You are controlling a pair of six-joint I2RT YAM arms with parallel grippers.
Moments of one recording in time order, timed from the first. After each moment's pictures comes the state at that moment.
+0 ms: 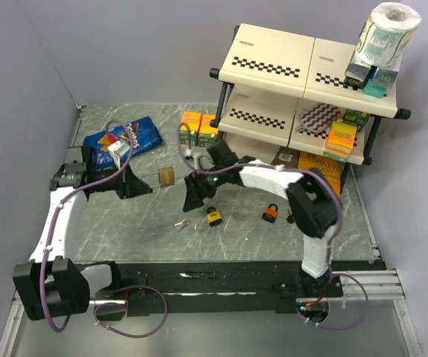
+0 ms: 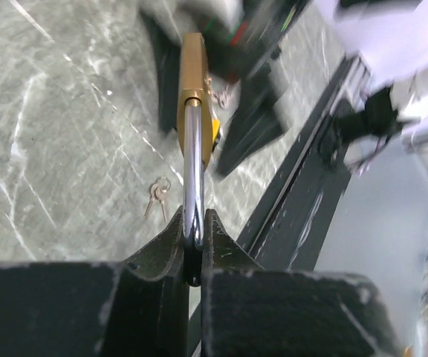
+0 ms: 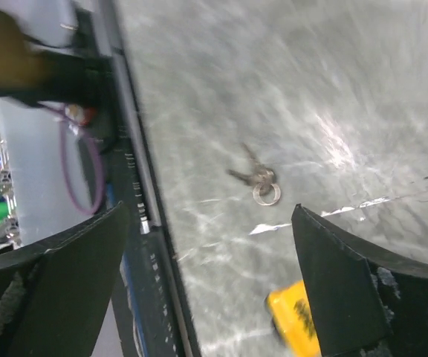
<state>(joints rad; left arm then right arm) 0.13 1.13 0.93 -0.73 1.13 0.24 0.70 1.93 1.30 -0.26 -0.82 0.14</state>
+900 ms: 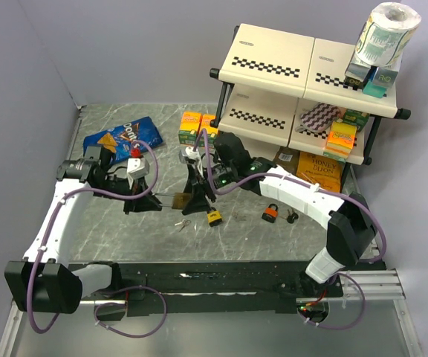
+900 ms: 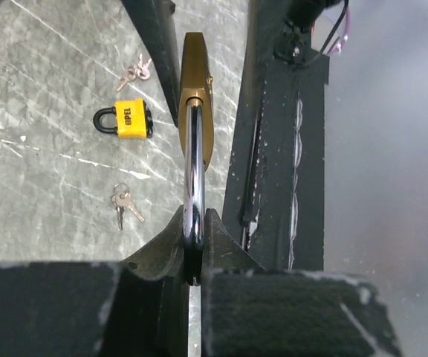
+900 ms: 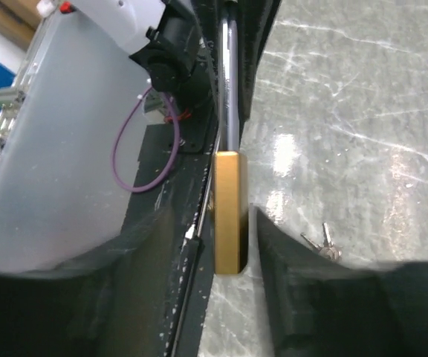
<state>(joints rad) -0.06 1.18 1.12 -1.31 1.19 1.03 0.78 1.58 1.26 -0.24 -1.03 -0.12</state>
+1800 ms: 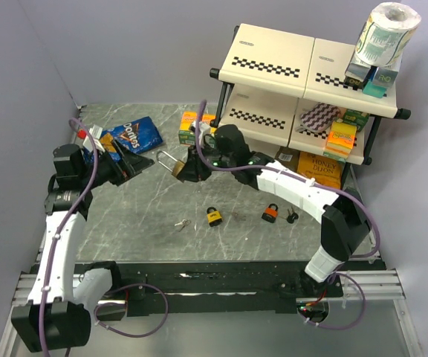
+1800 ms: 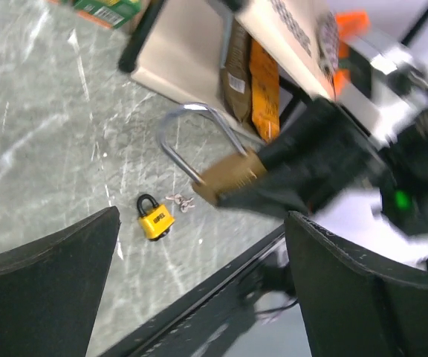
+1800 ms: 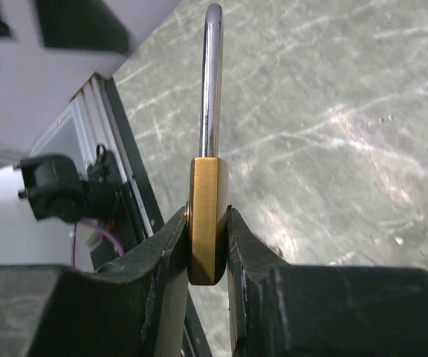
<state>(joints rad) 0.10 0.90 0.91 -0.37 0.81 -0.65 0.73 1.62 1.29 -0.08 -0.55 0.35</state>
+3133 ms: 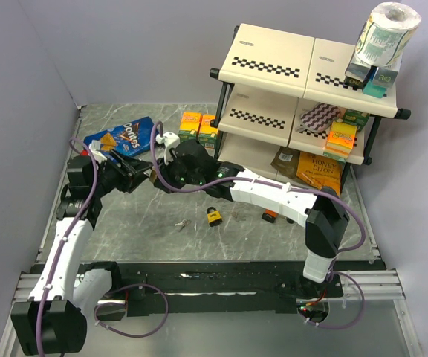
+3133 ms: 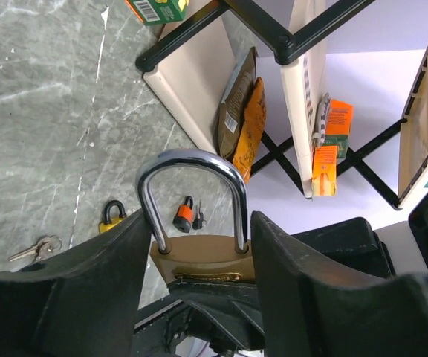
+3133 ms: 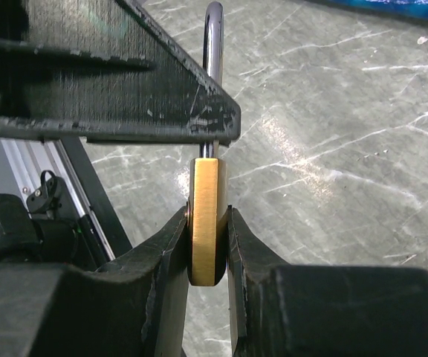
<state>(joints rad) 0.04 0.89 0.71 -0.20 0.58 -1.08 1.01 1.76 1.50 -0.19 -0.12 0.28</state>
